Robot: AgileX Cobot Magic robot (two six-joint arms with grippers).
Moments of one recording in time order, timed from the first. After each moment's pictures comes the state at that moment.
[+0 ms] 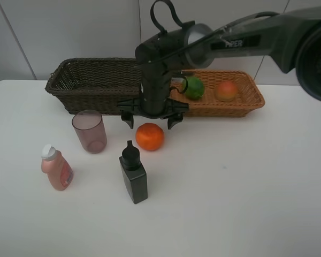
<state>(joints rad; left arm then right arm) -0.05 -0.01 -0.50 0.02 1.06 -0.09 0.74 2.28 -1.75 -0.24 0.90 0.84</state>
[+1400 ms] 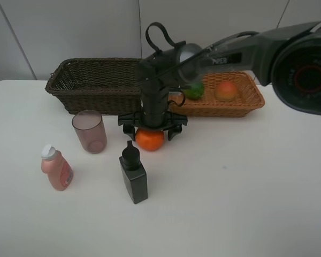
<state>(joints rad) -0.05 -0.01 -0.50 0.02 1.06 -0.09 0.74 2.36 -1.75 -0.23 0.88 0.84</state>
